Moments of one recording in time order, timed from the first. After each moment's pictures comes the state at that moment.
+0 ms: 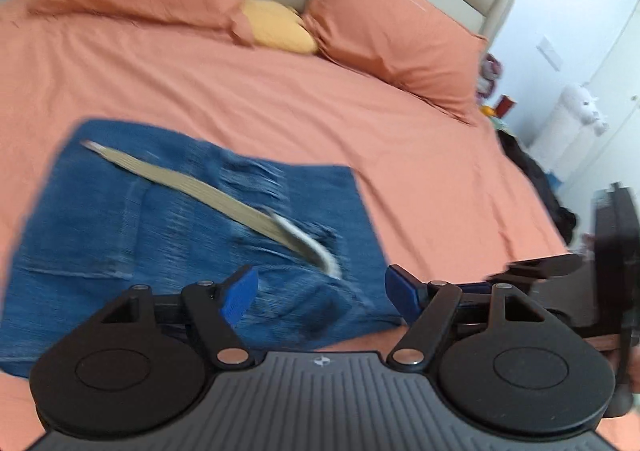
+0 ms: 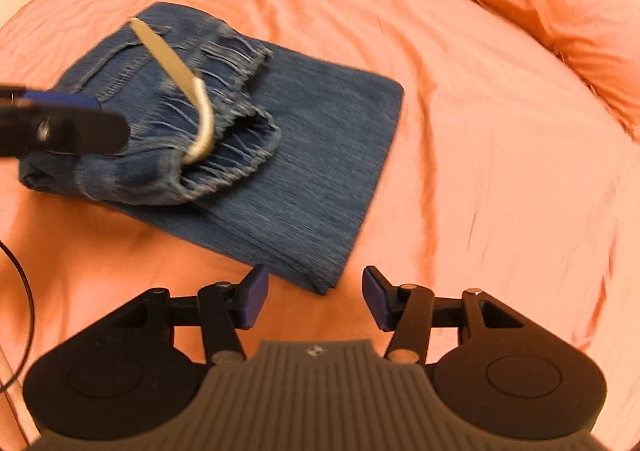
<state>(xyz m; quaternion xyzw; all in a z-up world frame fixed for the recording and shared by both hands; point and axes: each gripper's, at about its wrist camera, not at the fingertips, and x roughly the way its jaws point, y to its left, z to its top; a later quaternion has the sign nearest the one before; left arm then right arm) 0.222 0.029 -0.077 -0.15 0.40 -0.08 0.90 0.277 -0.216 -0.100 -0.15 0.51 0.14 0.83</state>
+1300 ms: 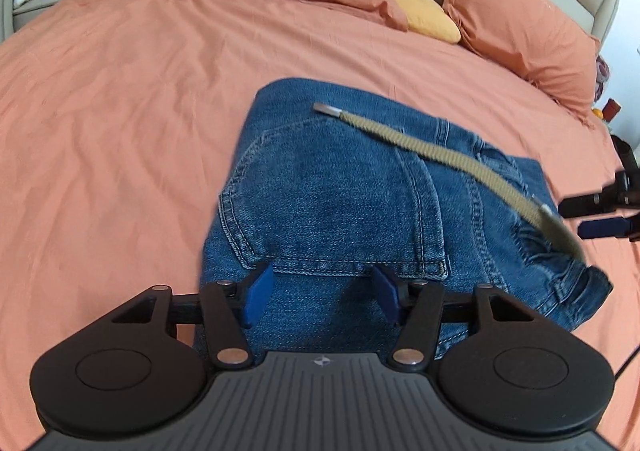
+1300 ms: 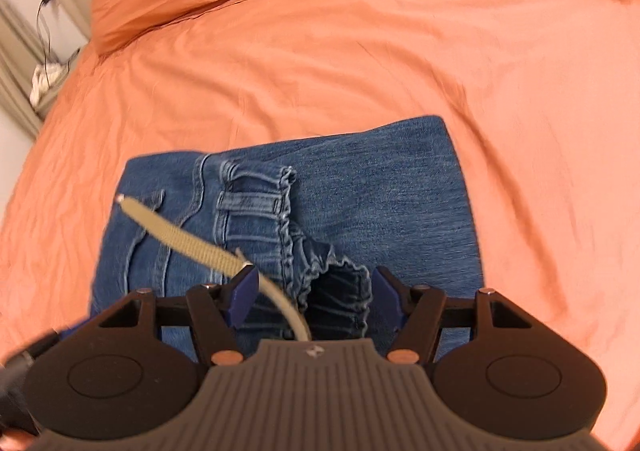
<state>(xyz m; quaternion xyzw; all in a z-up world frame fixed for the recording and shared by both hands) 0.220 0.166 -0.146 -0.13 0.45 0.04 0.88 0.368 -0.173 -0.102 0.14 0.53 0.07 0.83</state>
